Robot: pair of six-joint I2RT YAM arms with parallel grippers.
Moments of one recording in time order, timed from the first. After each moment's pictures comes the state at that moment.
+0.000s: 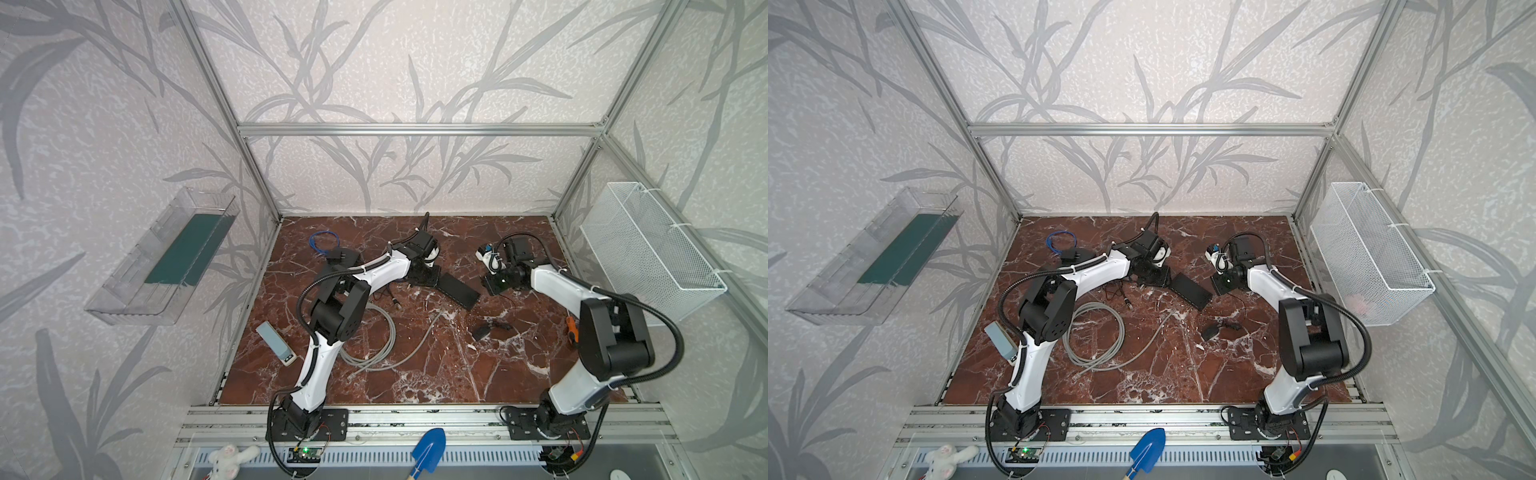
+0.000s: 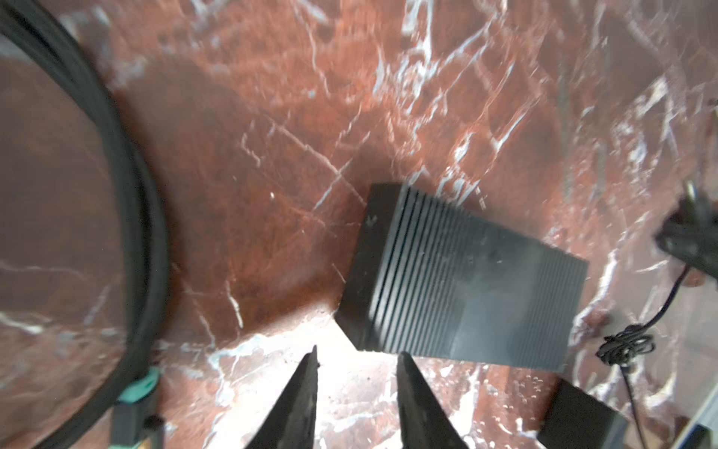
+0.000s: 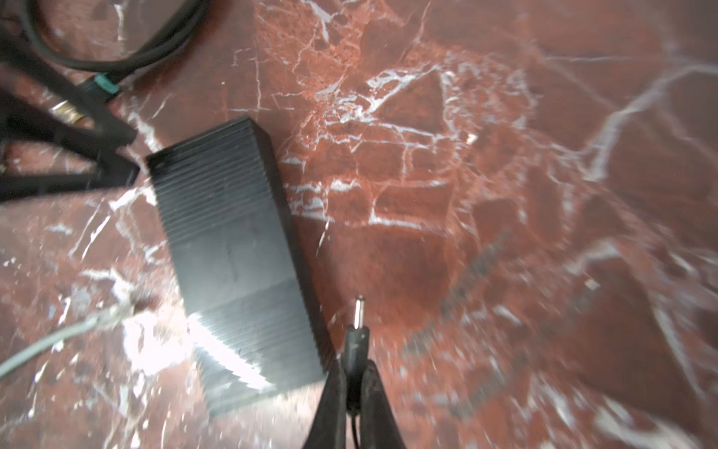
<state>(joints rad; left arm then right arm) -0.61 2.21 1.77 -0.63 0.26 -0.35 0.15 1.61 1.02 -0.46 -0.25 -0.31</state>
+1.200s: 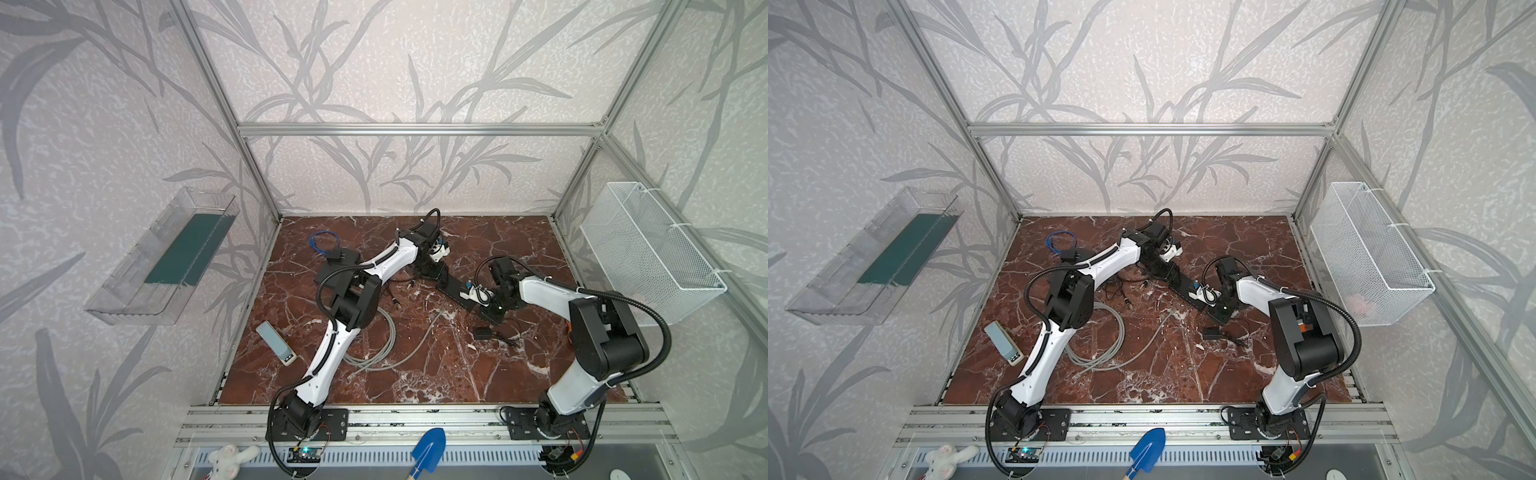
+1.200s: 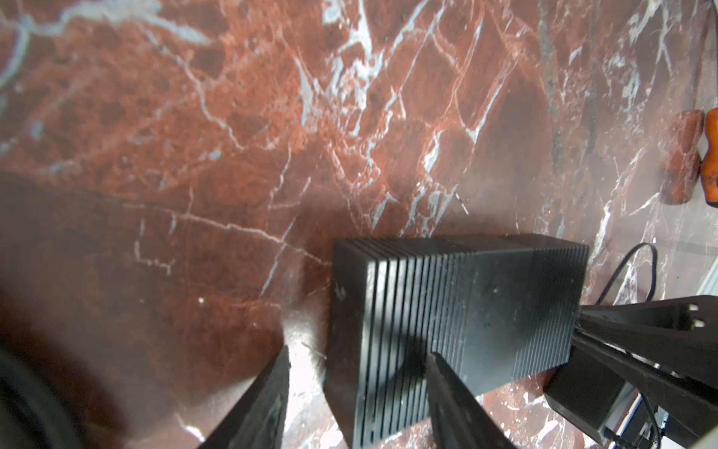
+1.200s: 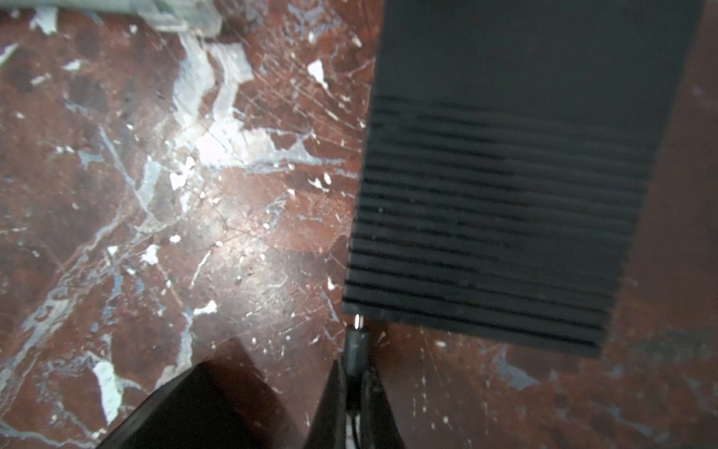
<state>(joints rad) -0.60 2.49 2.18 -0.93 0.44 -0.11 0.25 1.70 0.95 -0.61 -0.24 -0.74</state>
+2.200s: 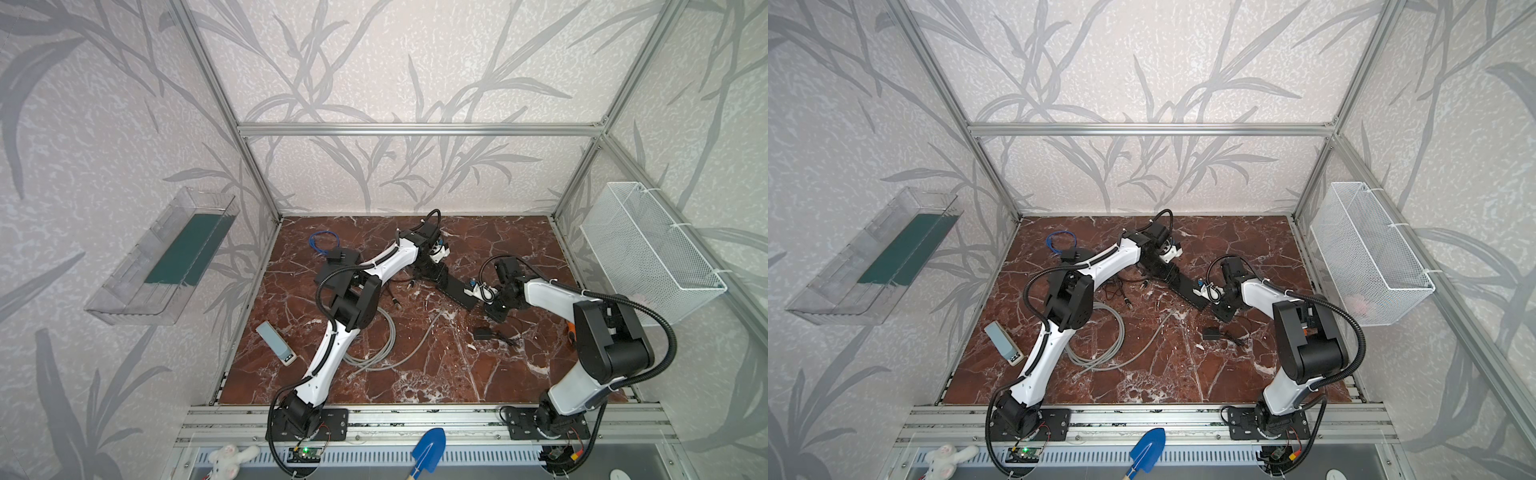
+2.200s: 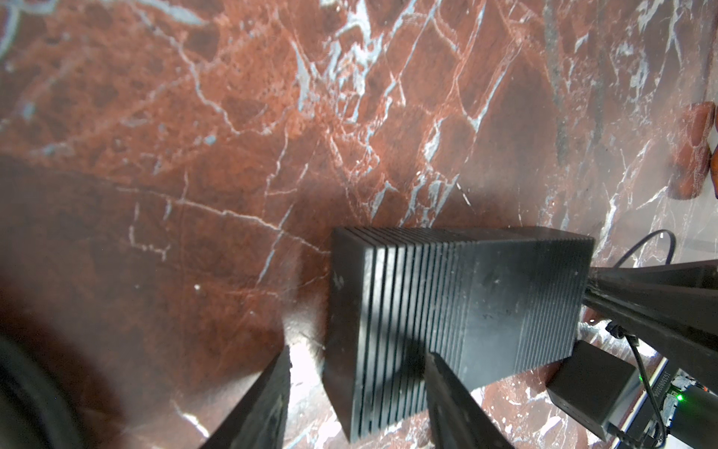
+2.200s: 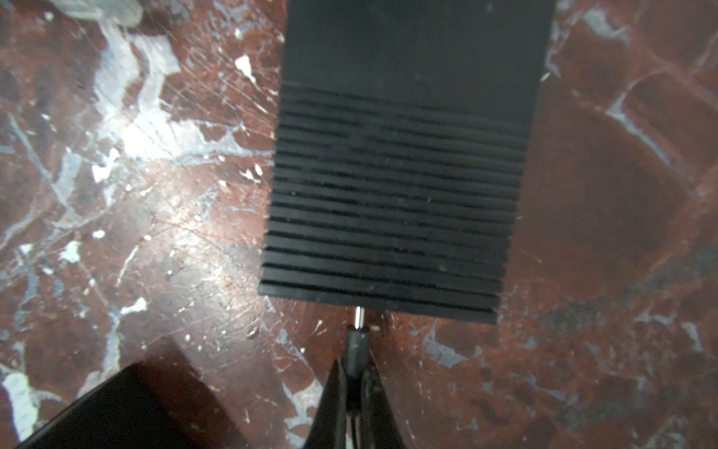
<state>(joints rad) -0.60 2.48 2.17 -0.94 0.42 -0.11 0.21 1.67 0.90 -0.51 -0.21 -0.77</state>
